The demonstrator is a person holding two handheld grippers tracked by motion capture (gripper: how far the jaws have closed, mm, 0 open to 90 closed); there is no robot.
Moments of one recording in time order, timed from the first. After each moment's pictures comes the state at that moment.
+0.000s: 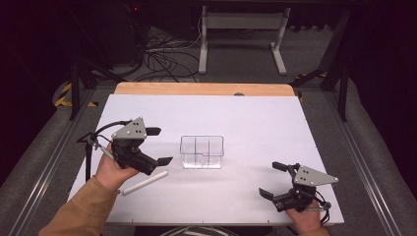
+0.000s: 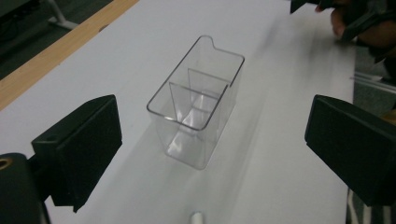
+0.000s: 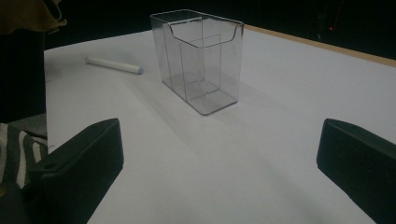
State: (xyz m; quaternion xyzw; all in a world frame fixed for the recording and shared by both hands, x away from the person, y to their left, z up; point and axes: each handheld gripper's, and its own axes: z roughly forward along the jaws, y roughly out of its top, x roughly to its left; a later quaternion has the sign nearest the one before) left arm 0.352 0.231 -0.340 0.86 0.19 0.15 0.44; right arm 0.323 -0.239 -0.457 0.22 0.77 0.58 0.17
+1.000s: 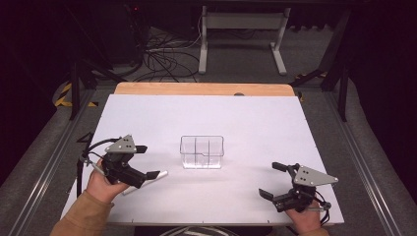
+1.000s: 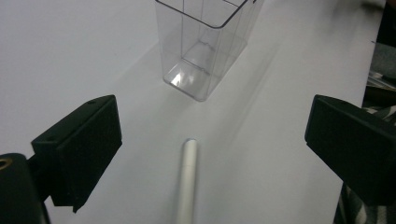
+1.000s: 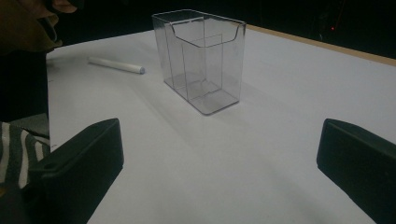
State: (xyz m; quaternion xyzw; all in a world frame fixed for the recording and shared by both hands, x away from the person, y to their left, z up) left arm 0.344 0.265 -0.388 0.86 0.27 0.10 0.42; right arm 0.323 -0.238 -0.457 0.22 0.77 0.58 0.16
